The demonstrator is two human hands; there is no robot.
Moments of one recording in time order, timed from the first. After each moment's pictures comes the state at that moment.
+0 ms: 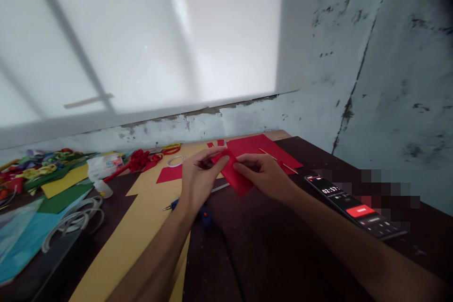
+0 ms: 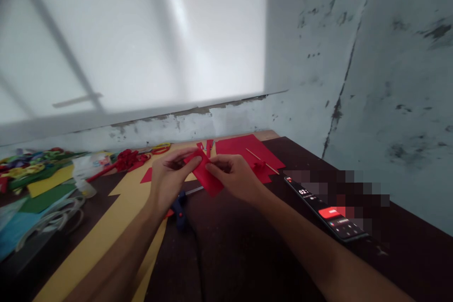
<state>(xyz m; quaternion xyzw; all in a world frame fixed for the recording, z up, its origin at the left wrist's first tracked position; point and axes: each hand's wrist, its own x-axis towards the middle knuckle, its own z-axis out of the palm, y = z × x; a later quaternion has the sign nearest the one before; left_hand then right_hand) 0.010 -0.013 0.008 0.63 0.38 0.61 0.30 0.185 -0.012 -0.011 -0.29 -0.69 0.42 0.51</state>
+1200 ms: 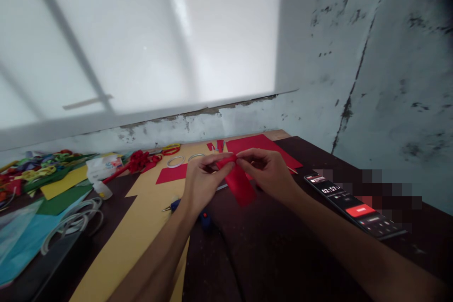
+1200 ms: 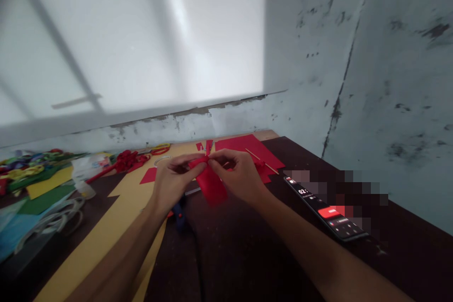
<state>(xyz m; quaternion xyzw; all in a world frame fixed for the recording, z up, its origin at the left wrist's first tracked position) 0.010 -0.015 0.003 0.69 0.42 0.54 0.25 0.185 -0.015 -0.008 -0.34 -0.67 0.30 0.59</state>
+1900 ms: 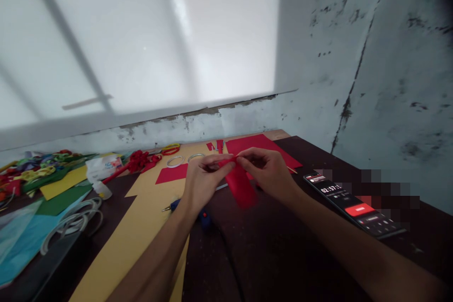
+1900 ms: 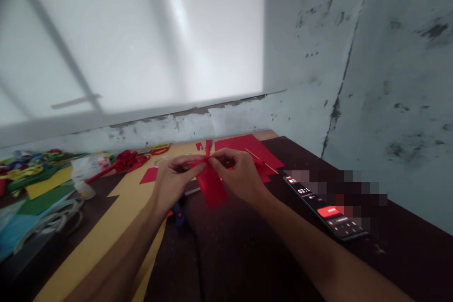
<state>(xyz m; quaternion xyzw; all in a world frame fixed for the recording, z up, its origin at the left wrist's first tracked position) 0.012 -0.015 0.003 0.66 0.42 0.54 0.33 0.186 -0.015 -0.006 -0.35 -0.67 0.31 0.58</state>
